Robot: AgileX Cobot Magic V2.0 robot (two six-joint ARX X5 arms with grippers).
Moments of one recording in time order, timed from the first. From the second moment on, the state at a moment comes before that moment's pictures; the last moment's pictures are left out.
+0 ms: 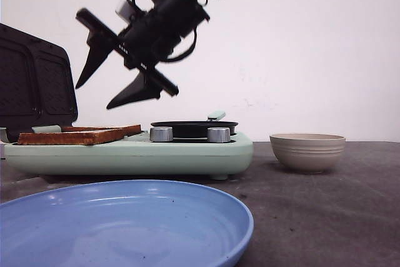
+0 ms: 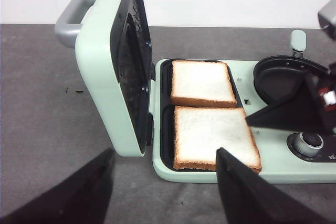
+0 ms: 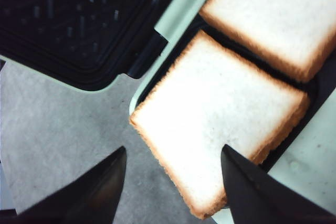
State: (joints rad) left arm -0.15 0.54 0.70 -0.49 -0.06 -0.07; right arm 0.74 2.11 1.81 -0.38 -0.42 0.45
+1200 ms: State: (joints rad) left arm -0.15 0.54 0.70 -0.49 -0.06 -0.07; right arm 0.61 1.70 1.90 -0.83 -0.23 -0.05
